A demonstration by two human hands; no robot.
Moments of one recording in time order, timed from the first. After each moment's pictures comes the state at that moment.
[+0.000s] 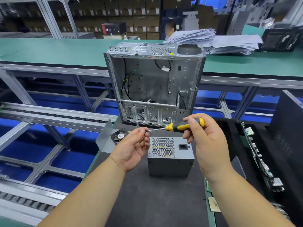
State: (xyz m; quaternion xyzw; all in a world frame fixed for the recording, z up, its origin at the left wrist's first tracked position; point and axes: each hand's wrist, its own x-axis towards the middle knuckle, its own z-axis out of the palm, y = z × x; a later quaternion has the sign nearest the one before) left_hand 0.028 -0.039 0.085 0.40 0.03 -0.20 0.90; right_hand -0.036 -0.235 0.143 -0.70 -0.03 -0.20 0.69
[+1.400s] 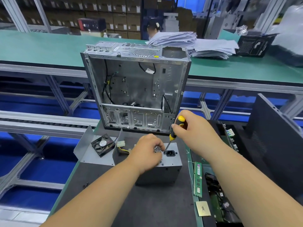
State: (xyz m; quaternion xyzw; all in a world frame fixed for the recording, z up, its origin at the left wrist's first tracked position) left_hand 0.062 -0.104 0.063 0.89 -0.24 -0.07 0.37; right_hand 0.017 -0.271 0.162 -0.95 0.01 -0.11 0.29
